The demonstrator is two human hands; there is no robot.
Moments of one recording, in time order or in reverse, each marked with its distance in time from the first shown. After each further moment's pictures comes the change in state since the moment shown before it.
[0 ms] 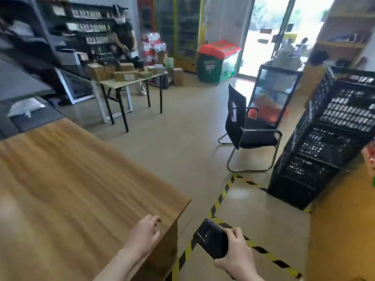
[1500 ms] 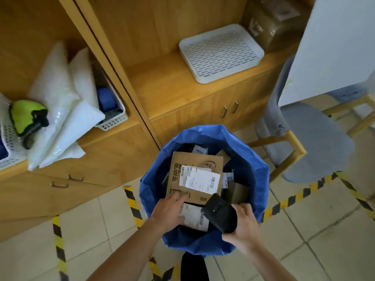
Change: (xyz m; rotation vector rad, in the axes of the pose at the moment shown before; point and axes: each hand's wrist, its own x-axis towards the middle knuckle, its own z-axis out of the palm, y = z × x) left_hand -0.774 -0.079 0.330 1.264 -1.299 2.388; right_hand -0.828 -0.168 0.582 1.124 1.033 2.117
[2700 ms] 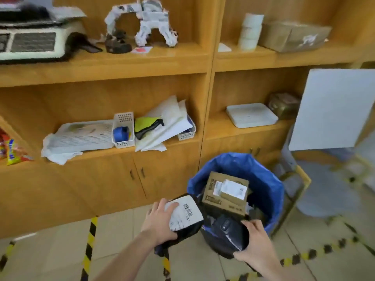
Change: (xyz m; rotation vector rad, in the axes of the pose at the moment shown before) left_hand -0.360 -0.047 0.071 -0.111 0.481 -0.274; right_hand -0.276 -0.044 0.059 -0.057 0.123 -0.313
